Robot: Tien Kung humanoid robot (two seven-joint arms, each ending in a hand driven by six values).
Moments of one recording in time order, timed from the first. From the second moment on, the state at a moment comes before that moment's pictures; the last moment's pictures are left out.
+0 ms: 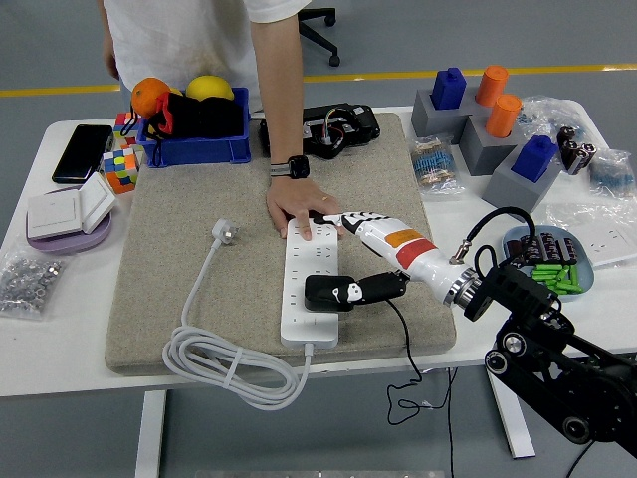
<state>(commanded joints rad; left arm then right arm) -0.11 0.01 -1.66 -0.18 1.69 -0.01 0.26 0.40 -0.21 0.83 1.34 -1.91 -0.11 0.17</state>
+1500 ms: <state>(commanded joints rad) -0.11 0.01 -1.65 -0.18 1.70 -0.01 0.26 -0.01 -0.14 1.75 1.52 -2.00 -0.11 0.14</state>
